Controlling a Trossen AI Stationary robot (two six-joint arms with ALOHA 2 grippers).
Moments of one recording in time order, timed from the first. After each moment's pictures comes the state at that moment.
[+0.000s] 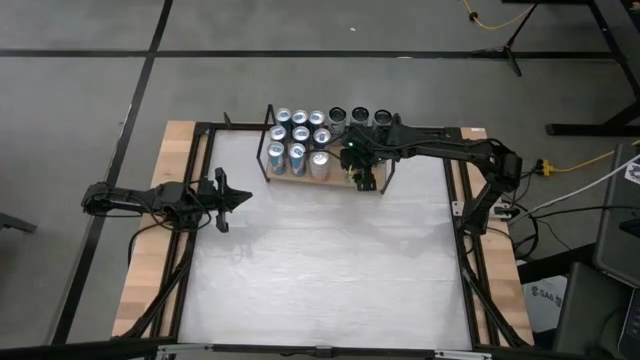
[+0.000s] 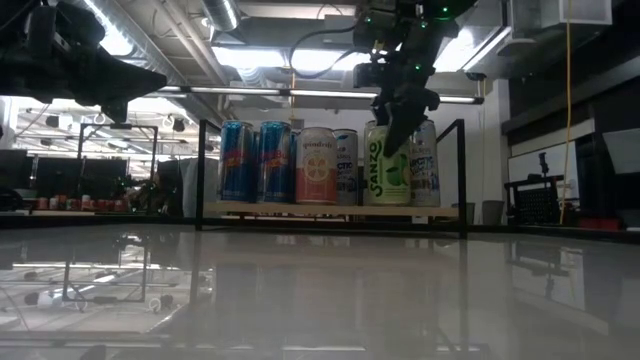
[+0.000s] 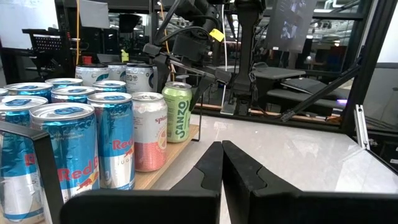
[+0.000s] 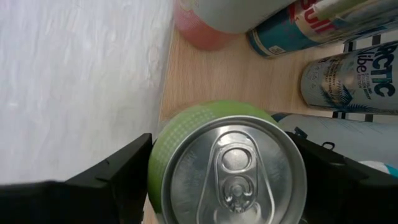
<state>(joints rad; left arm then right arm) -0.10 0.00 0.01 0.06 -0.32 -0.07 -0.32 1.72 1.44 -0.86 0.07 -0.48</state>
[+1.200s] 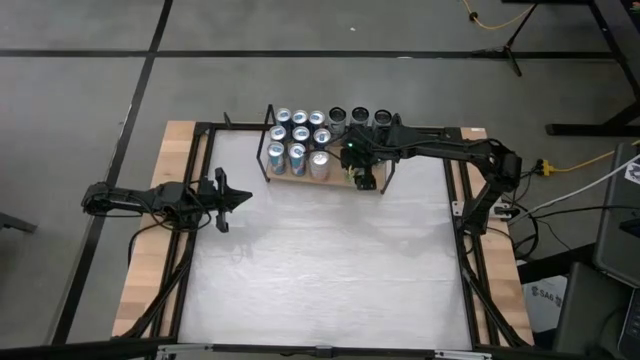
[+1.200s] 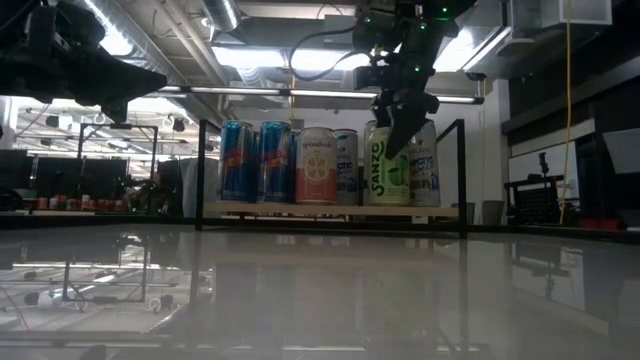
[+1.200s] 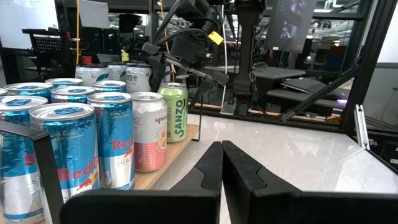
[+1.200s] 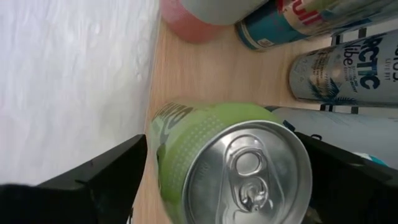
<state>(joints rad) -0.10 0.00 0.01 0.06 -0.32 -0.07 -0.32 1.73 1.44 -0.86 0.12 -0.48</state>
